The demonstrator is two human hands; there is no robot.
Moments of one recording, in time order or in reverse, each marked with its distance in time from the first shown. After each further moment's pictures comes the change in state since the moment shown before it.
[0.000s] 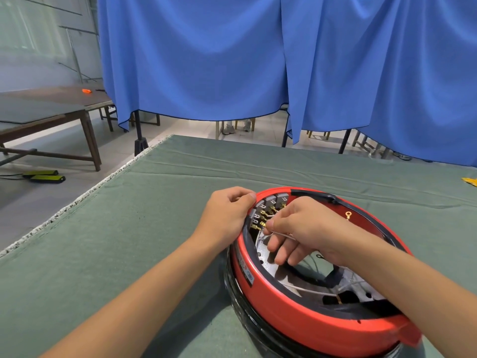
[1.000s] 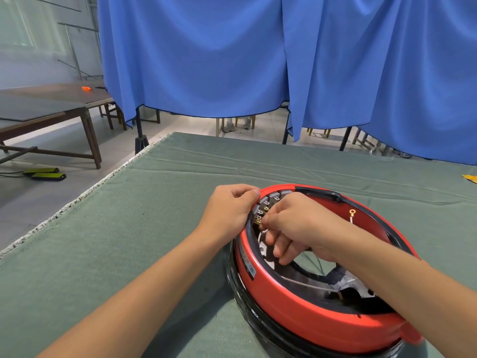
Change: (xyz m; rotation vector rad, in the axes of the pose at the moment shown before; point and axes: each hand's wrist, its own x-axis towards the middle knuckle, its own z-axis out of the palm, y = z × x) left_hand 0.000 0.001 -0.002 0.053 -0.008 0.014; right_hand 0.007 -0.004 0.014 -0.036 0.045 0.041
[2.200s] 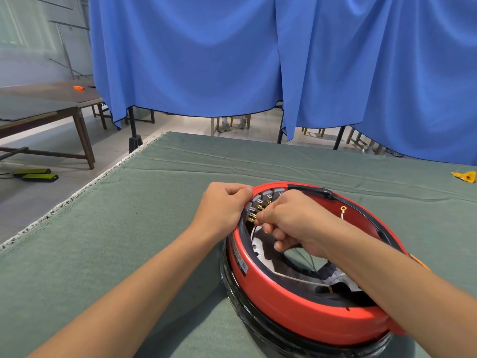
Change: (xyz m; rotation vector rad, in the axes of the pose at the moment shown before) left_hand -0.001 0.002 0.000 0.054 0.008 -0.012; right_hand -0.001 0.000 0.000 0.129 0.081 -0.014
